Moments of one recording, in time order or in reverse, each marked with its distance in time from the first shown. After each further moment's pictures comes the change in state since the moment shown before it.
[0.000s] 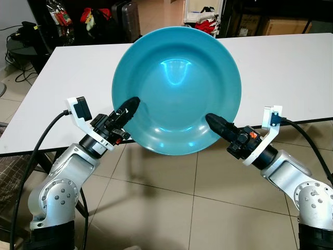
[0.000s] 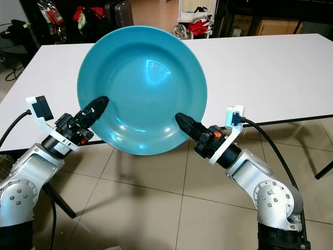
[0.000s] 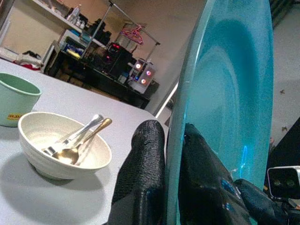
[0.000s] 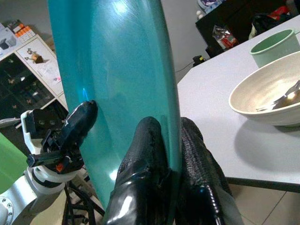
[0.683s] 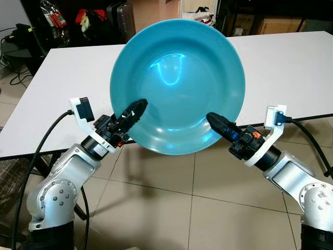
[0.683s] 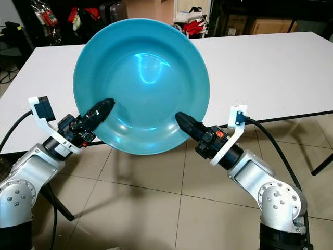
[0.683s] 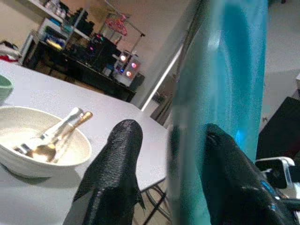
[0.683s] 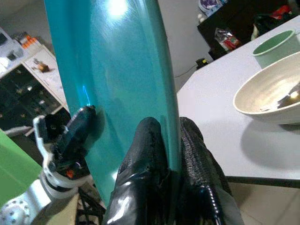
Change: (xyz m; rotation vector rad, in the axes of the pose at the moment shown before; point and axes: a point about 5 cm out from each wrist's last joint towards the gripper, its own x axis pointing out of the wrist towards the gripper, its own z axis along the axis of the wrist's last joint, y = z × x) left arm 0.000 -0.006 0.000 -0.015 0.021 -0.052; right arm -0.003 0.006 0.002 0.037 0.005 0.012
